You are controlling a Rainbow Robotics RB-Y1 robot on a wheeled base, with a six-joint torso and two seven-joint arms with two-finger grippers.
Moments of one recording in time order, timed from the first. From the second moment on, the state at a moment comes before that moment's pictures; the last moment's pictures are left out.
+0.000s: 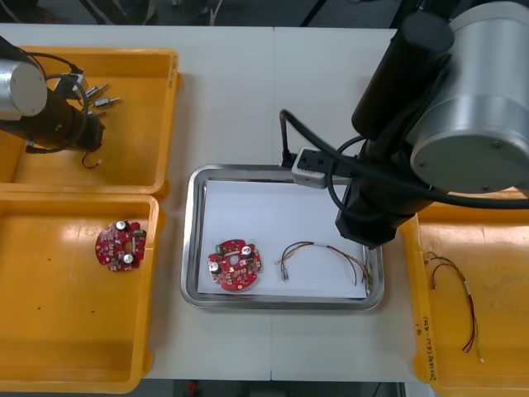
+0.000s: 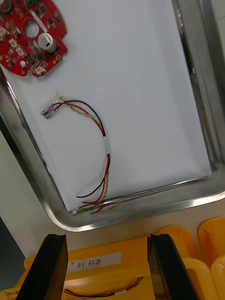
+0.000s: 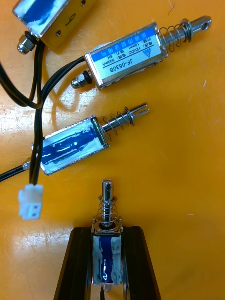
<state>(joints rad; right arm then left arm) -0.86 -0.73 0.56 -2.16 -1.03 1.91 1.55 -0.82 0.79 -0.33 -1.04 0.83 1.14 -1.52</state>
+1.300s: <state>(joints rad) -0.89 -0.93 0.18 -1.78 -1.00 1.92 1.45 -0.82 0.79 -0.21 -1.39 0.75 1.62 -1.50</state>
